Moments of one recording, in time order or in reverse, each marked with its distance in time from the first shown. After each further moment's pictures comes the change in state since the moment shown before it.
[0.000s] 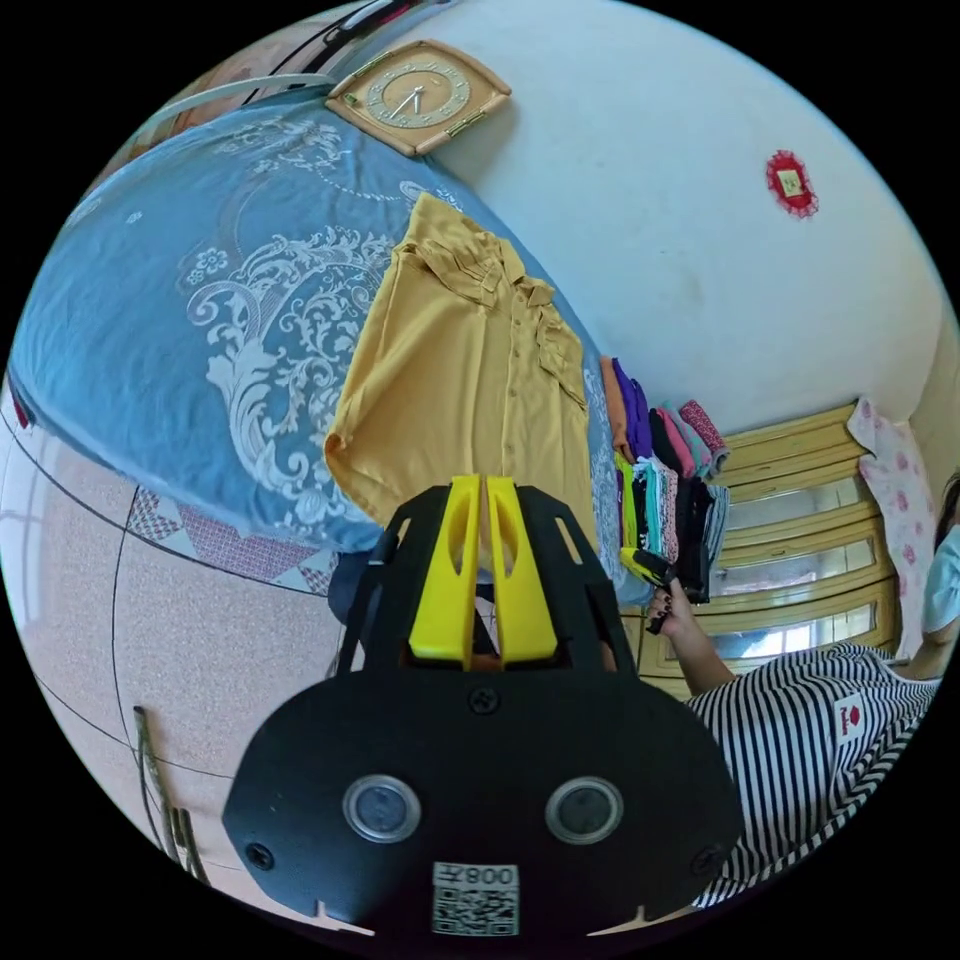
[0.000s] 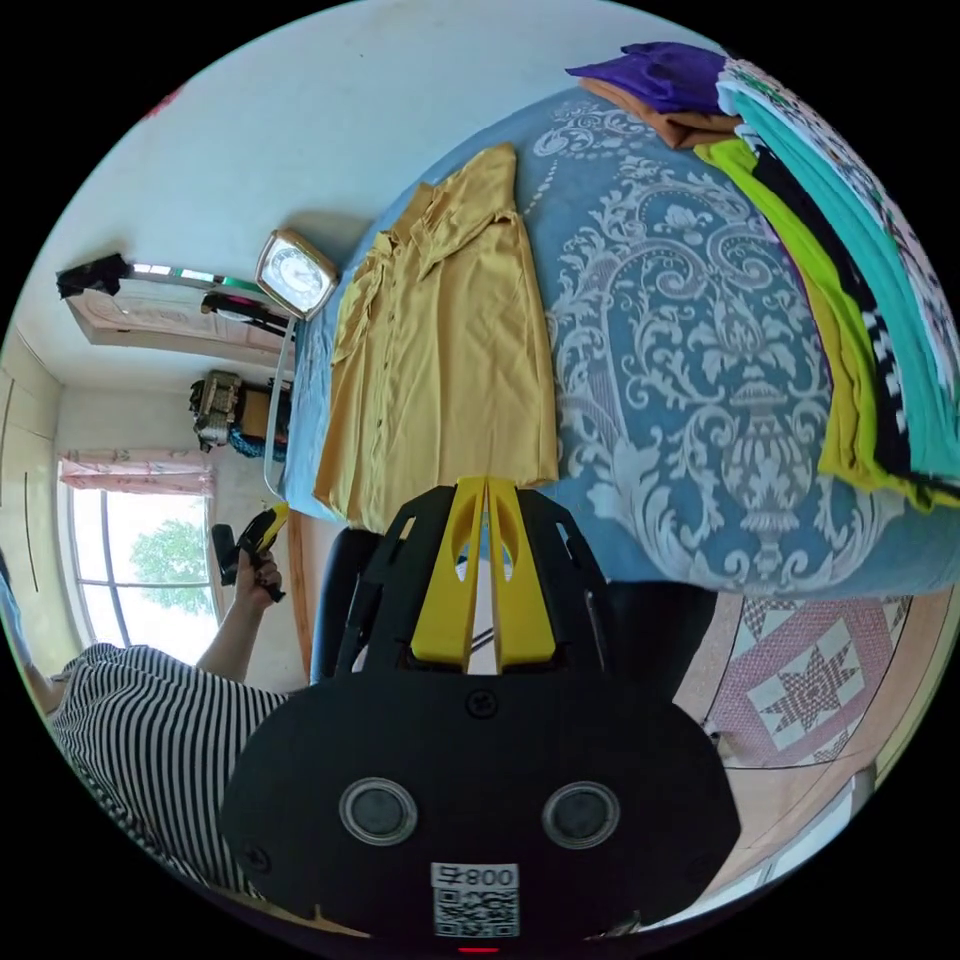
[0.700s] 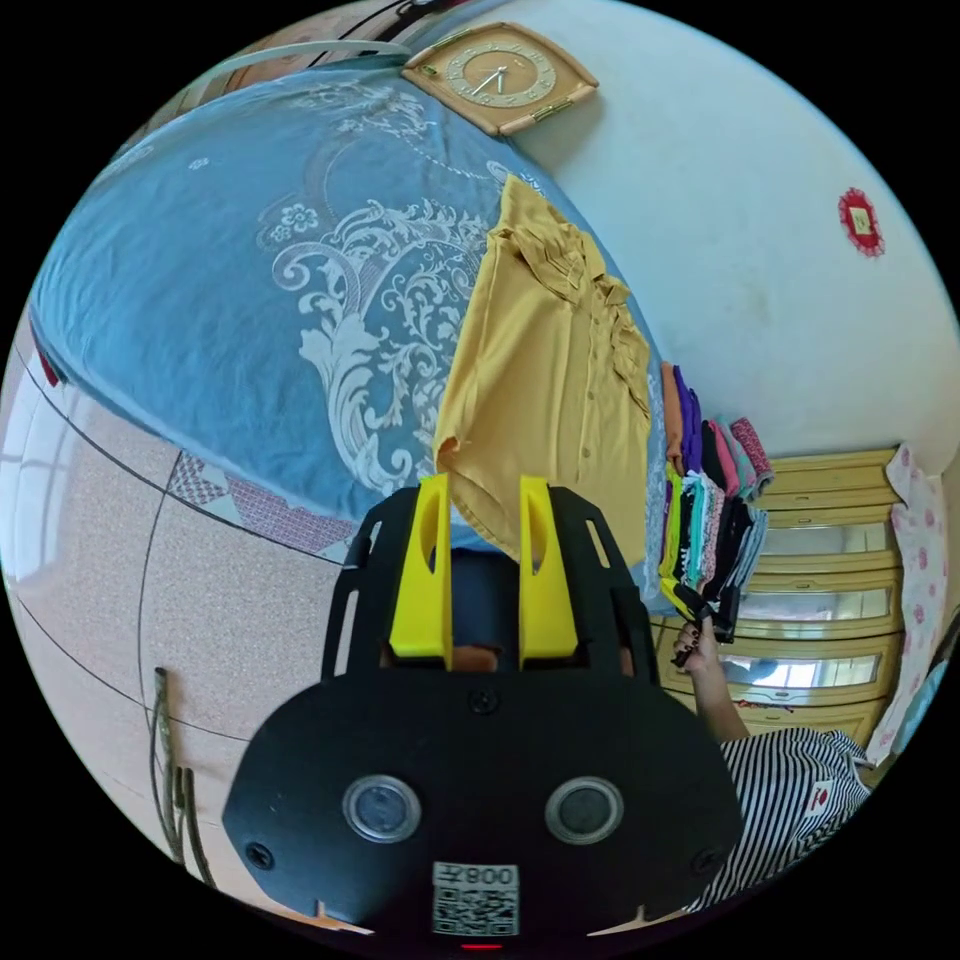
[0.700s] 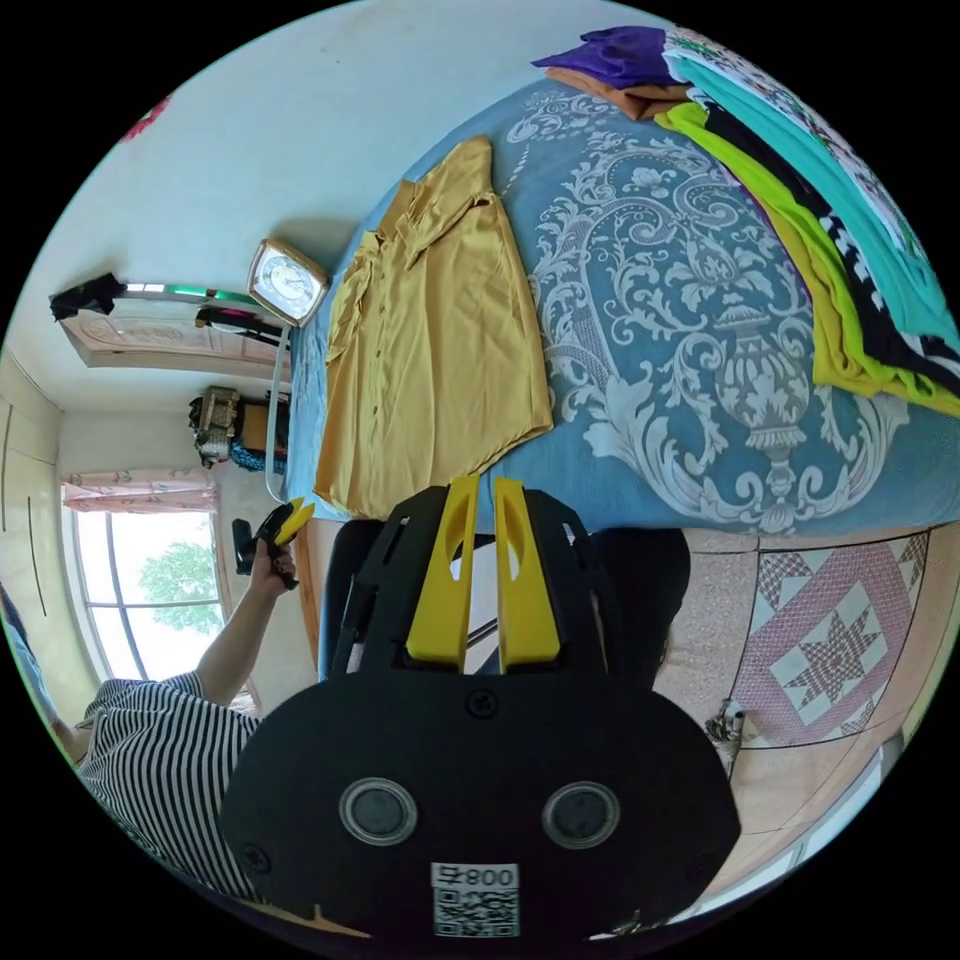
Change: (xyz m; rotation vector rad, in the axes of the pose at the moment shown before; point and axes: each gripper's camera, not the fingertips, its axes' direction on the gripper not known) left arm -0.066 0.037 0.043 -0.072 -0.136 -0.112; right arm -0.051 0.087 -0.042 0.022 0.008 0.057
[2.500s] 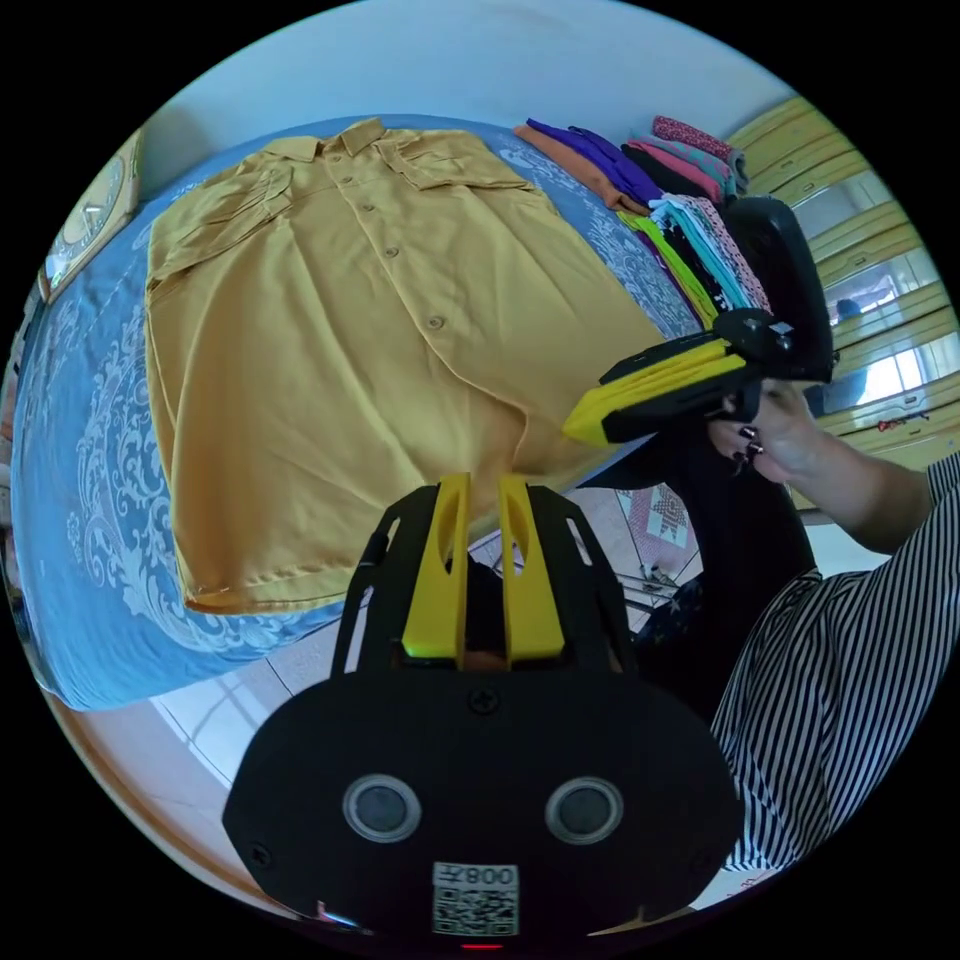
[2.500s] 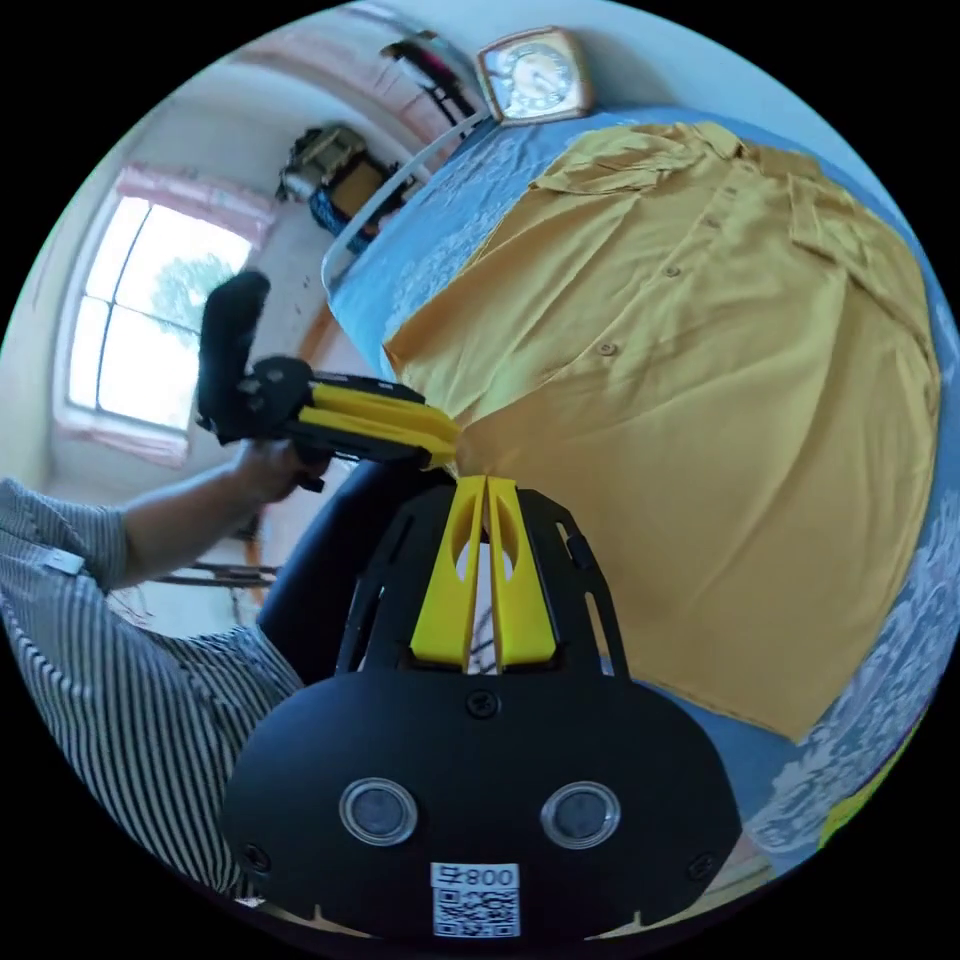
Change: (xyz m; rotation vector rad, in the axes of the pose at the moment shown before) left arm 0.356 0.088 0.093 -0.320 -0.261 0.739; right arm -0.432 -0.014 0.027 0.287 0.269 -0.783
